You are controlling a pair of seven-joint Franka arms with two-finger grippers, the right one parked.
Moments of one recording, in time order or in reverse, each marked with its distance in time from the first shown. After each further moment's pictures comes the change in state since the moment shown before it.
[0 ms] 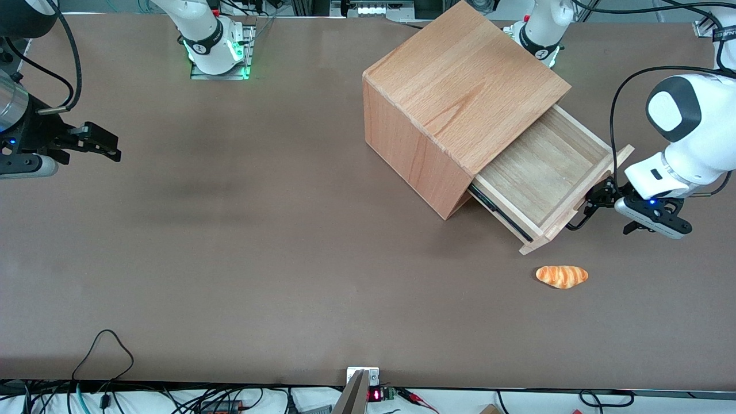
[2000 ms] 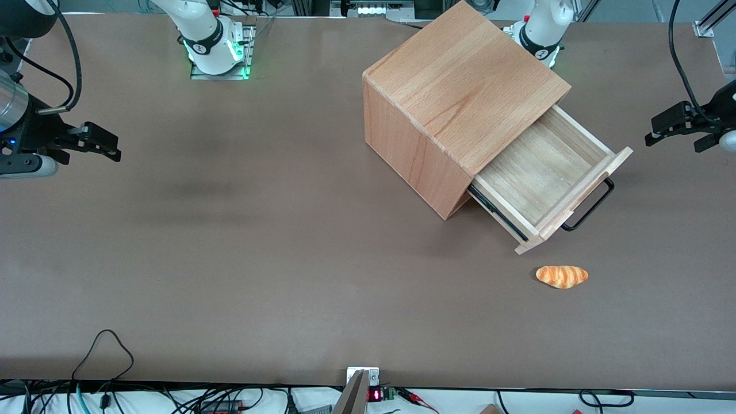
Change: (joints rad) arm -0.002 -0.192 0.025 0.327 0.166 -0.690 -0.510
